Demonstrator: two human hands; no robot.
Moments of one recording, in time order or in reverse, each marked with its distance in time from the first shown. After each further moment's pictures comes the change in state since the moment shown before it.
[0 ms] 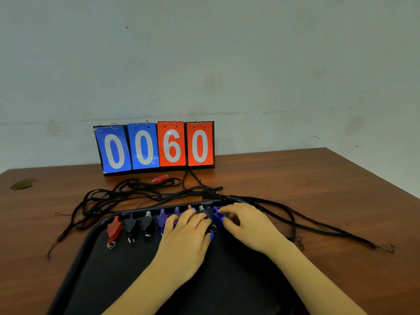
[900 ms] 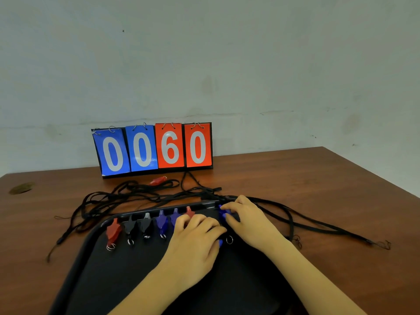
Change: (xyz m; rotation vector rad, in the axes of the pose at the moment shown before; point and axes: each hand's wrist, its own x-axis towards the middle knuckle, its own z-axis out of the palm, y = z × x) left_hand -0.001 0.010 0.000 -0.122 0.101 0.143; right_hand 0.004 0.009 0.006 0.015 0.055 0.067
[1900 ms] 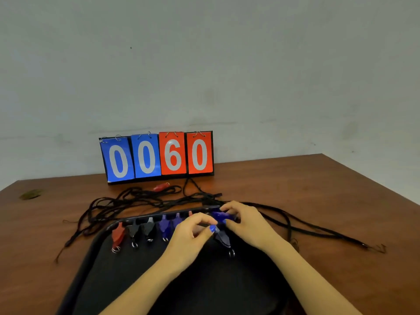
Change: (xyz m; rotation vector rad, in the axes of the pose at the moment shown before) left_hand 0.011 -0.010 -0.001 -0.953 0.032 -0.426; right_hand -0.003 -0.001 -0.007 0.192 0.010 0.042
